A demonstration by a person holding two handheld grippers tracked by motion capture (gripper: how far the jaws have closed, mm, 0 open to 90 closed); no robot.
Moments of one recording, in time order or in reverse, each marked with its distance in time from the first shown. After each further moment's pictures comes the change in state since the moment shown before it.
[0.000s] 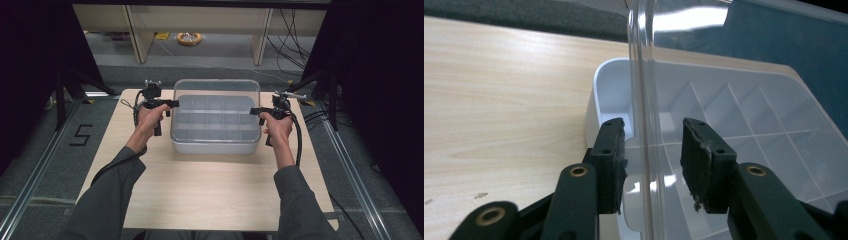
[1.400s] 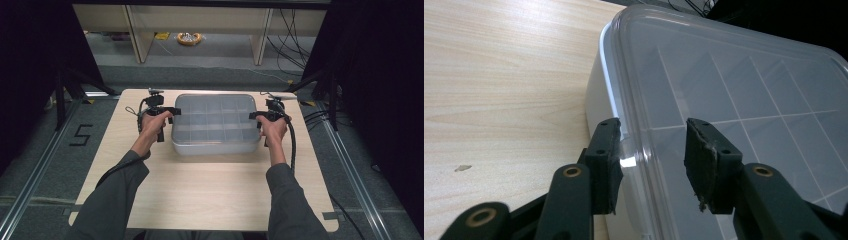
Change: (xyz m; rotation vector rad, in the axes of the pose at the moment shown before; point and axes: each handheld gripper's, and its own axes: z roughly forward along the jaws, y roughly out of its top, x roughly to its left) left arm 0.012 -0.020 0.018 0.052 -0.004 -0.024; right arm -0.012 -0.003 0.032 0.079 -0.102 -0.026
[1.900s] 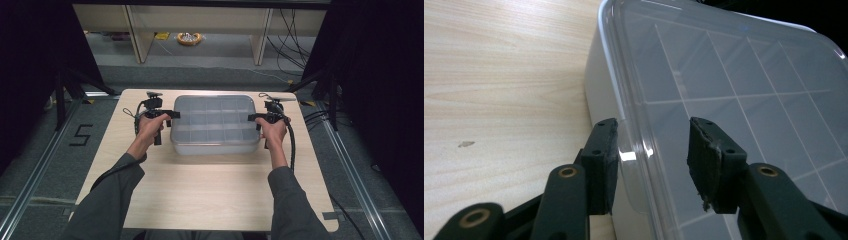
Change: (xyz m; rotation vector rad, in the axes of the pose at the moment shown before) left arm 0.001 -0.008 -0.008 0.042 -0.012 -0.005; right arm 0.000 -0.005 -0.001 0.008 0.003 -0.051
